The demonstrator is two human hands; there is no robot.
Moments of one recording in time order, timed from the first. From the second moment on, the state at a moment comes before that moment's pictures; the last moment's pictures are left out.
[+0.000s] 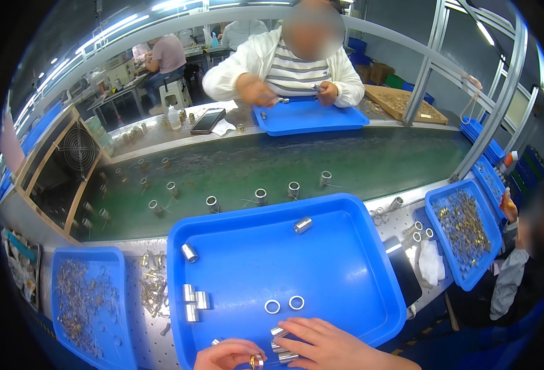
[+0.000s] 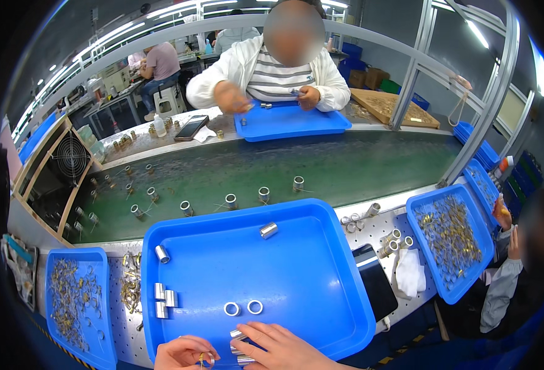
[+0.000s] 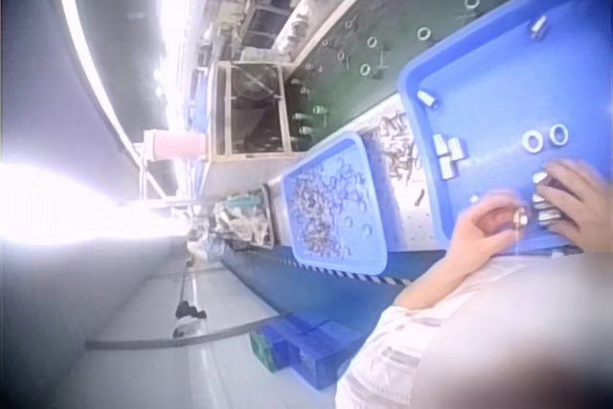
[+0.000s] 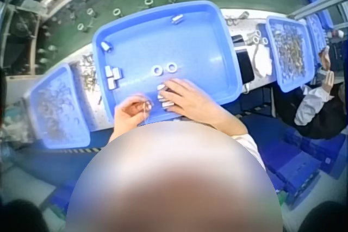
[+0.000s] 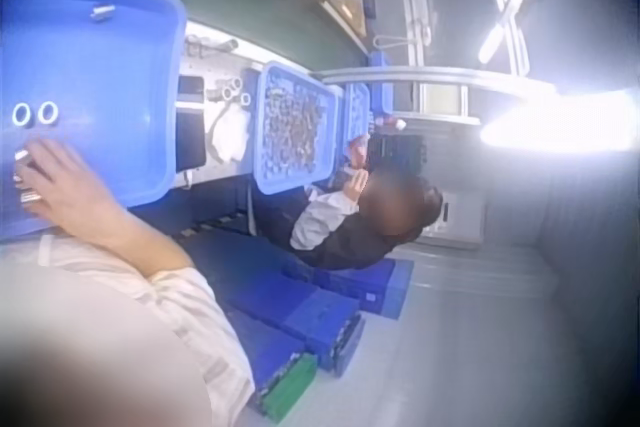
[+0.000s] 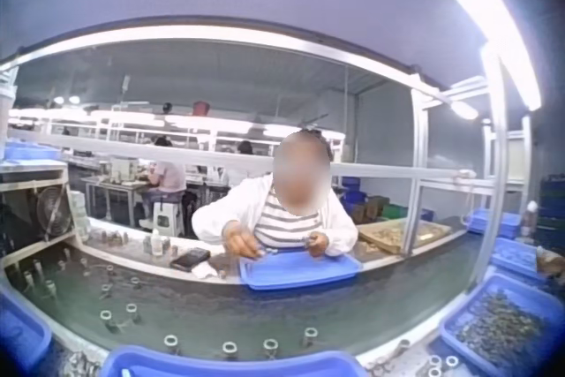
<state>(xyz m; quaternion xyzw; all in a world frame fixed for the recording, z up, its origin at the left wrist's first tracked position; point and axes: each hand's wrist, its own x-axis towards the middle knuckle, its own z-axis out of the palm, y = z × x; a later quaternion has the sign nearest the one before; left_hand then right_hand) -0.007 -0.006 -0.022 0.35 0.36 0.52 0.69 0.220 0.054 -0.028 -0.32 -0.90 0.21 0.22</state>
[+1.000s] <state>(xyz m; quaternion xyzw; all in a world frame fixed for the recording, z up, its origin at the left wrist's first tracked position) -0.055 0.007 0.014 0.74 0.55 0.37 0.10 0.208 0.057 -0.035 -0.34 -0.89 0.23 0.19</state>
